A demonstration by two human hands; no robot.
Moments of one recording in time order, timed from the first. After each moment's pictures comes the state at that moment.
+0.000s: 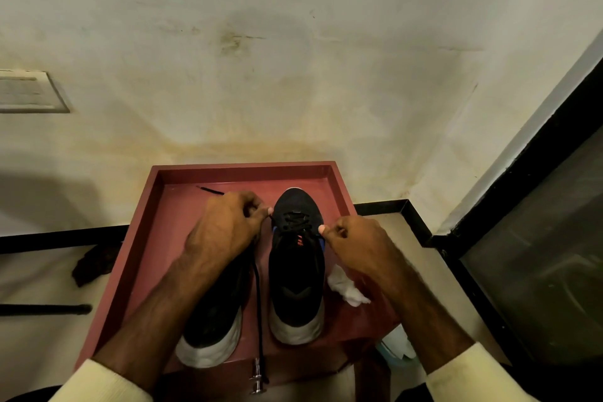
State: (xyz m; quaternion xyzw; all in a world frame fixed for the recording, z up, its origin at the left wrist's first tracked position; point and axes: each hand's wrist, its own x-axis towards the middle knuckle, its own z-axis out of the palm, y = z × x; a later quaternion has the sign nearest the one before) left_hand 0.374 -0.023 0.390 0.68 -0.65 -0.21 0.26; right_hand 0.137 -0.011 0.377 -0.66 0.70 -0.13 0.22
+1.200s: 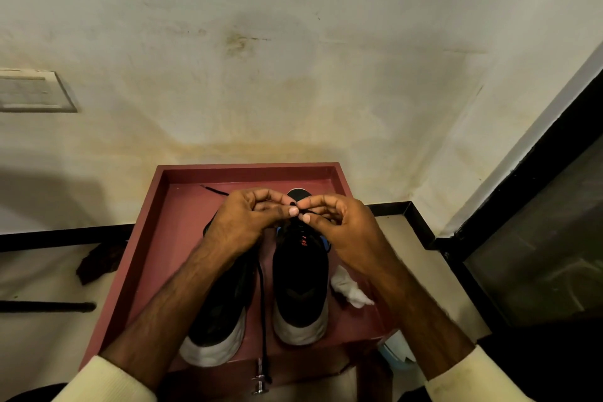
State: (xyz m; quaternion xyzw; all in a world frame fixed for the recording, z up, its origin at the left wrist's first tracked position) left_hand 0.361 -0.018 0.392 0.49 -0.53 -0.52 0.45; right_hand 0.162 -0.010 0.391 -0.65 0.51 -0.40 0.39
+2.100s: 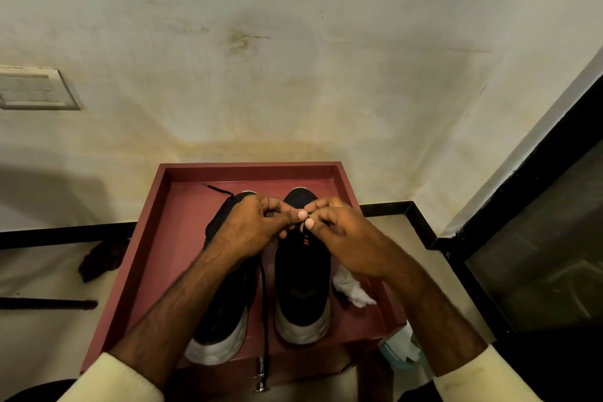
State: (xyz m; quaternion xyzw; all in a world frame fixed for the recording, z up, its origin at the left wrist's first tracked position) left_hand 0.357 -0.019 0.392 0.55 -0.59 -0.47 0.35; right_hand 0.154 -0.011 0.395 -0.75 0.51 -0.24 0.35
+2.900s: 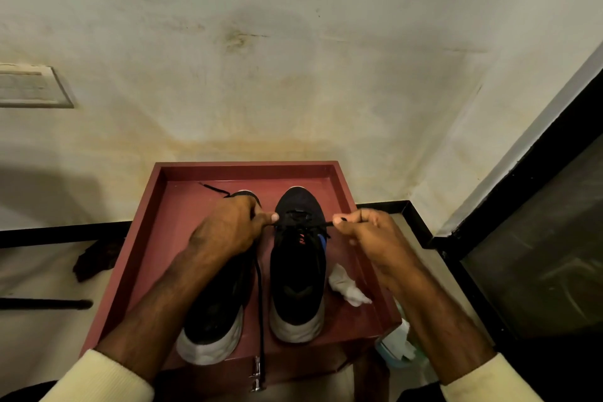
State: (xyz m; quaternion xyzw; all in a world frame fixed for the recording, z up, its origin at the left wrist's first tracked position) left_hand 0.374 -0.029 0.389 0.69 -0.66 -0.24 0.20; right_hand 0.133 -0.004 0.381 -0.47 0.63 -0.42 0.45
